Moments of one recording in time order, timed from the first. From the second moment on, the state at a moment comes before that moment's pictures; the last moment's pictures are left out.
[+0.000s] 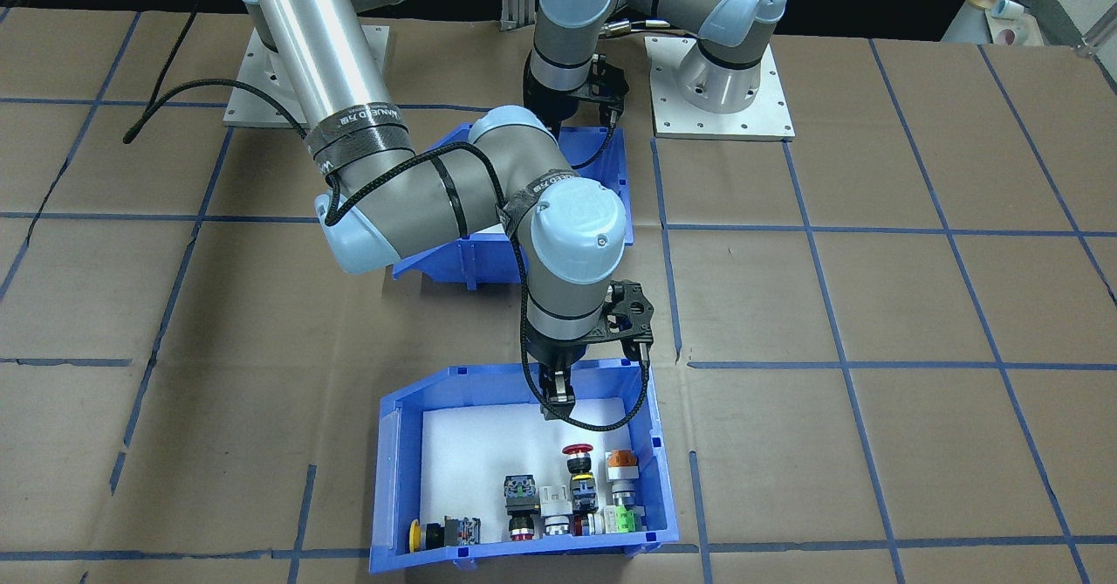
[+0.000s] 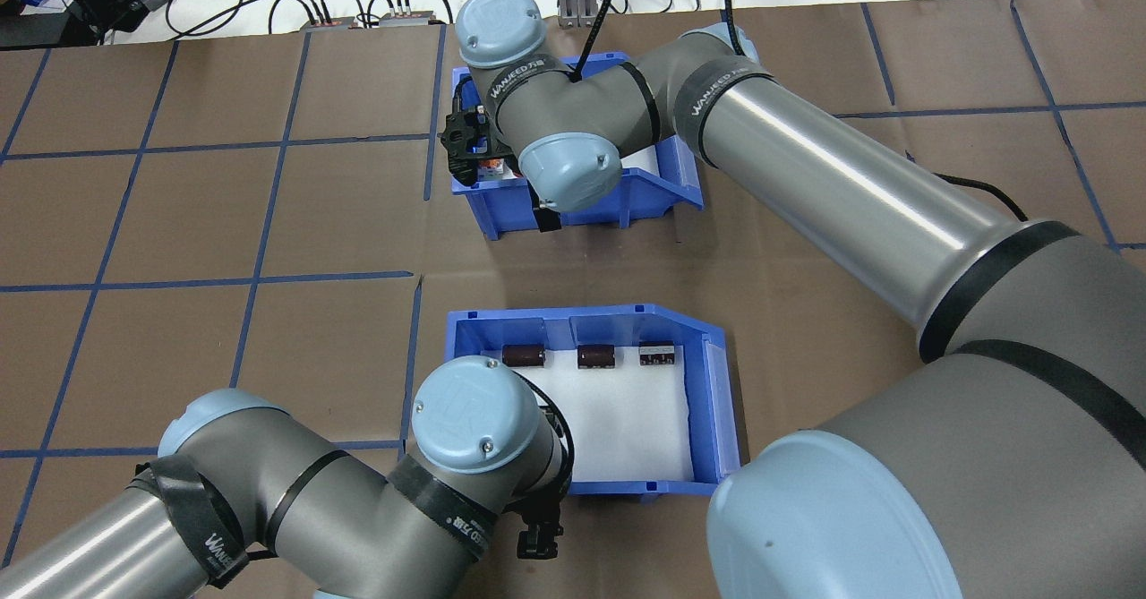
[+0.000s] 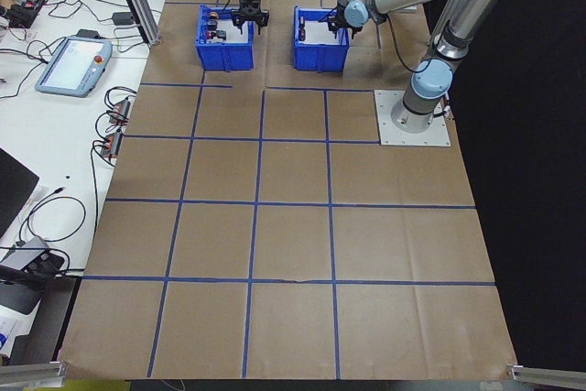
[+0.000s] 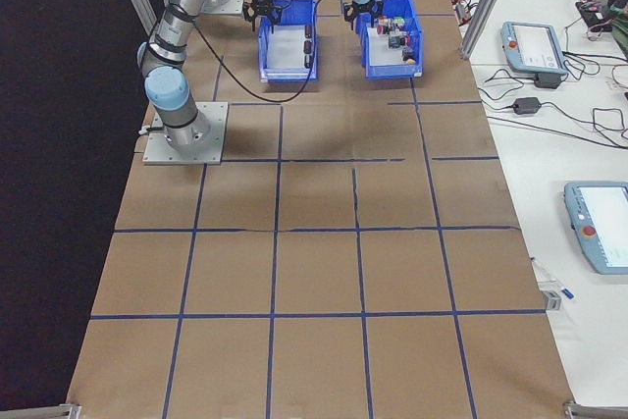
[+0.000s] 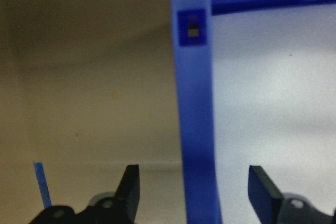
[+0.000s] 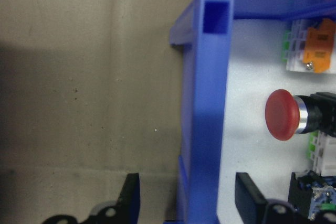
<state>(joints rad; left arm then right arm) -2.10 -1.51 -2.30 -0.91 1.45 -2.04 2.02 -0.93 1.33 -2.03 -1.65 -1.22</state>
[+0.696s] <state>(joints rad) -2.10 -1.48 -2.29 -0.85 1.40 -2.01 2.00 -0.99 1.32 -2.04 -1.65 -1.24</state>
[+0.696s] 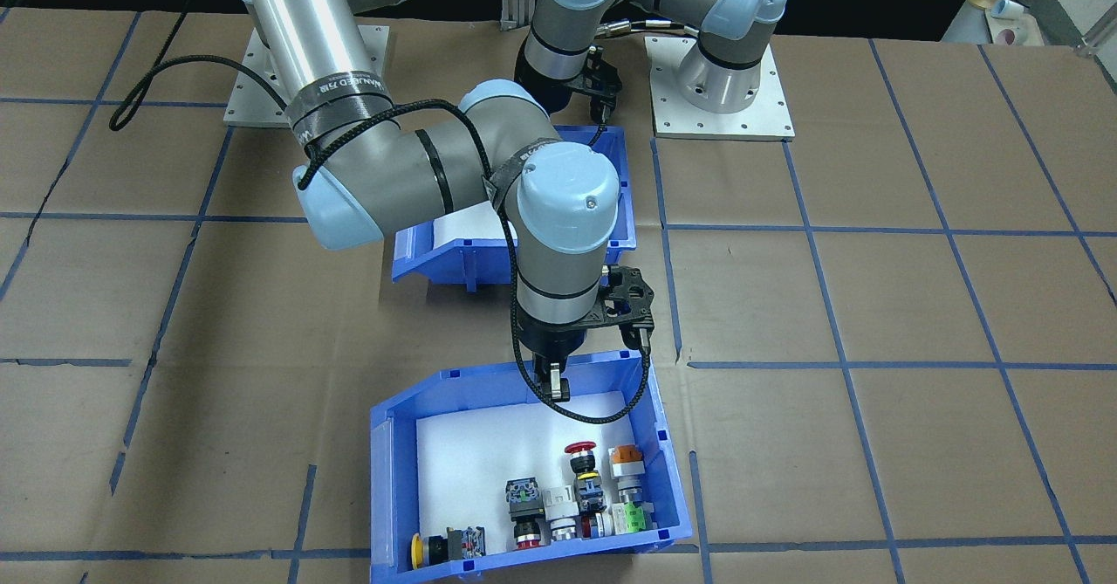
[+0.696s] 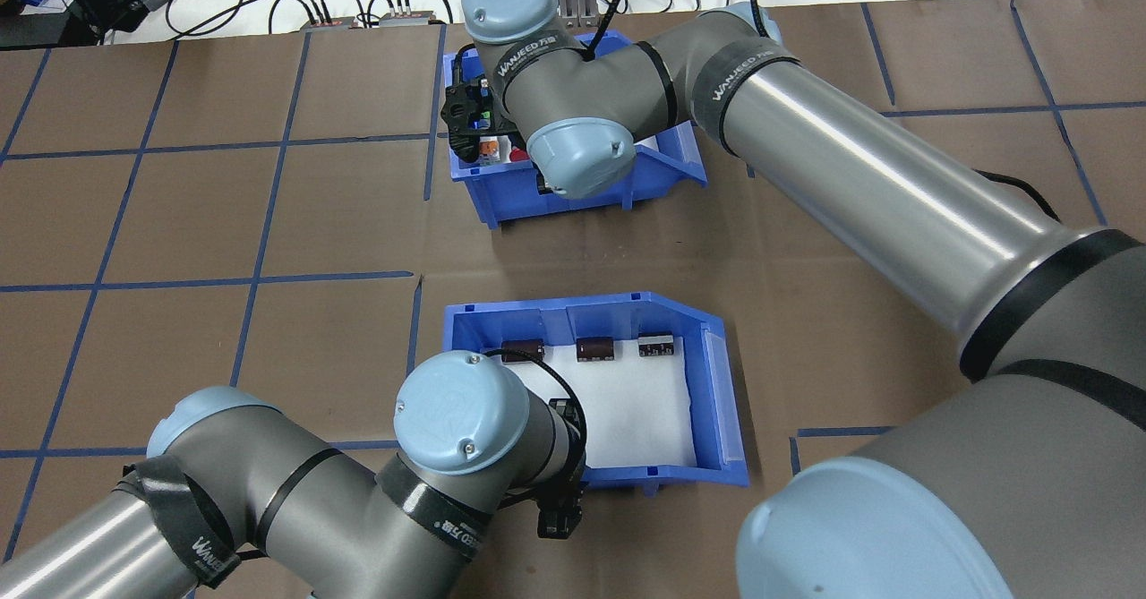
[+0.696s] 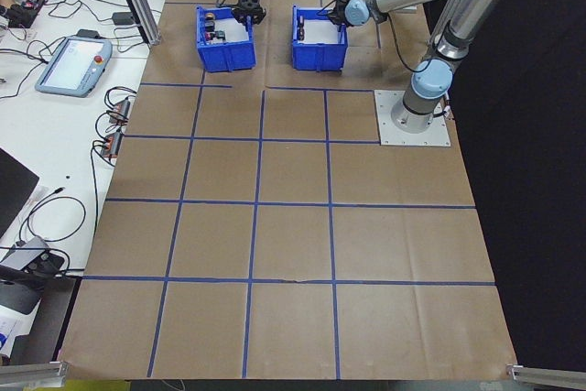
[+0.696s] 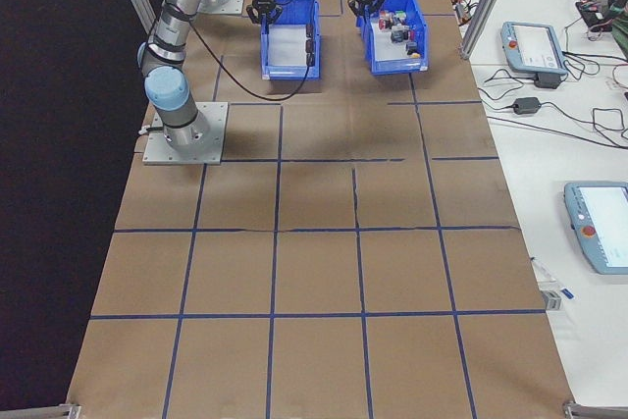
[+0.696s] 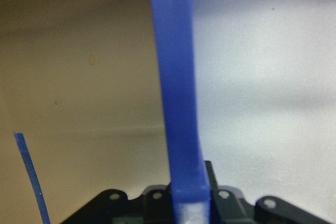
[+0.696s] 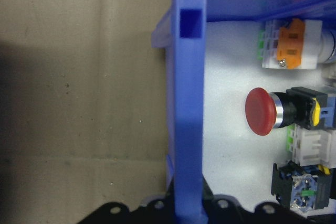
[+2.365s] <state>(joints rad) -1.57 -1.75 -1.81 -1.03 1.36 -1.44 1.40 -1.35 1.61 -1.94 -1.64 -1.70</state>
